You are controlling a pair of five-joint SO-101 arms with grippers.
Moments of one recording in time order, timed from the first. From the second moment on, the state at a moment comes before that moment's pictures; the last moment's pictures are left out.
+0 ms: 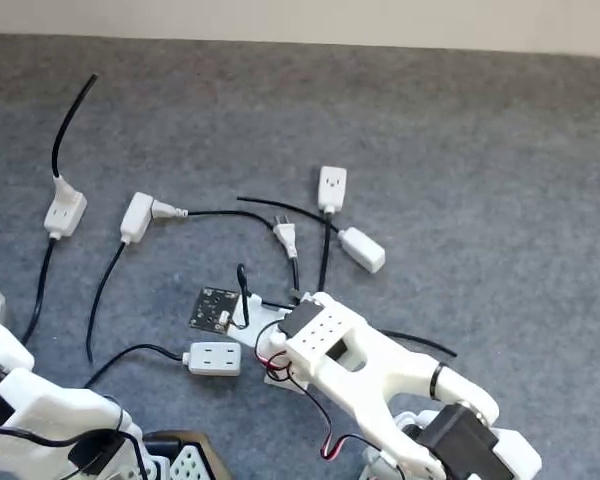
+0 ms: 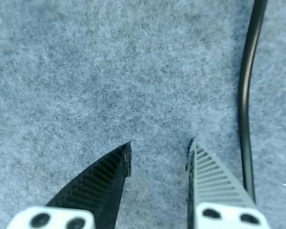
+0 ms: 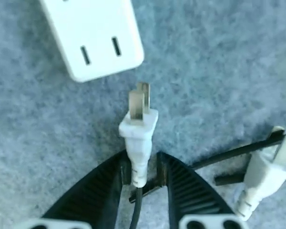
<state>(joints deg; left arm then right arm) -60.8 5.5 29.6 41.3 -55.0 -47.8 -11.3 53.2 48.8 31.6</state>
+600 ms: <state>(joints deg) -54.7 -1.0 24.5 58.9 -53.4 -47.2 -17.1 48.3 47.7 17.3</state>
